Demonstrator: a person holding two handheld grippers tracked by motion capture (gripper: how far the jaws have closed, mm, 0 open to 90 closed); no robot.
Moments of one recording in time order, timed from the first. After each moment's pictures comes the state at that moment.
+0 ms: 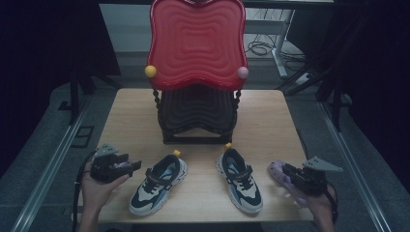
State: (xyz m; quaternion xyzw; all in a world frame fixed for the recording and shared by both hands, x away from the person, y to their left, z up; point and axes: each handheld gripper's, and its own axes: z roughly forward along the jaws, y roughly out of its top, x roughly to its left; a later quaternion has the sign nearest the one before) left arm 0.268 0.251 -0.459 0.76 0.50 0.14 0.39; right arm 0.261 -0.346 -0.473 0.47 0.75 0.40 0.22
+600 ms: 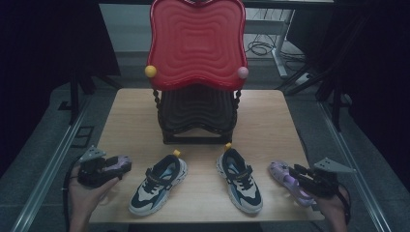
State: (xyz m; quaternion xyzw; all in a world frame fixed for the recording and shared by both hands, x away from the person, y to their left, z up) left arm 0.247 0.273 -0.452 0.74 0.52 0.15 0.39; right arm 0.253 -0.371 -0.464 0.46 0.76 0.41 0.21
